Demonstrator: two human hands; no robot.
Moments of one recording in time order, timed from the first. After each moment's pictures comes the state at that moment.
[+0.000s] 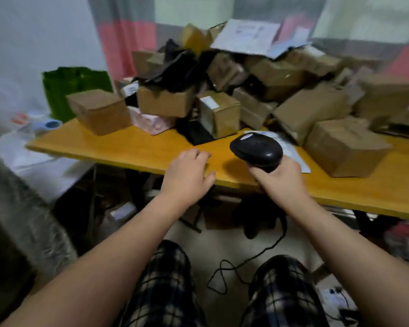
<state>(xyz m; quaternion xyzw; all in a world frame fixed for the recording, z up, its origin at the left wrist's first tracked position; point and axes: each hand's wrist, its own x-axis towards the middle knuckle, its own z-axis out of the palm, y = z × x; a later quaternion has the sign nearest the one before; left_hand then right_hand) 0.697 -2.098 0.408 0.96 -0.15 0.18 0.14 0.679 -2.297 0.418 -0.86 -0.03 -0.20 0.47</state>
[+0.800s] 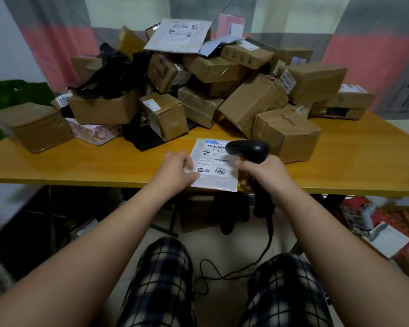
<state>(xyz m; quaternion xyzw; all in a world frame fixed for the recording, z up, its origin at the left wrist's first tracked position) 0.730 -2.179 0.407 0.94 -0.11 0.03 0.32 0.669 -2.377 0.419 -0.75 0.10 -0.08 0.65</state>
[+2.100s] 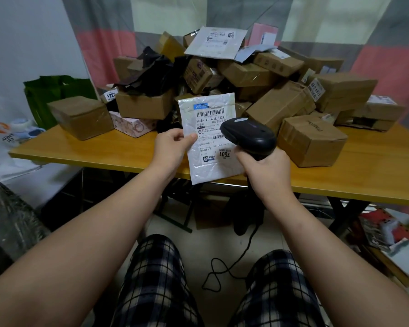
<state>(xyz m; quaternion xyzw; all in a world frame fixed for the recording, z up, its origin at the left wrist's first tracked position) 0.712 -2.126 0.443 0.74 -0.05 0.13 0.66 0.643 -2.305 0.440 -0.79 0.02 -0.28 0.54</state>
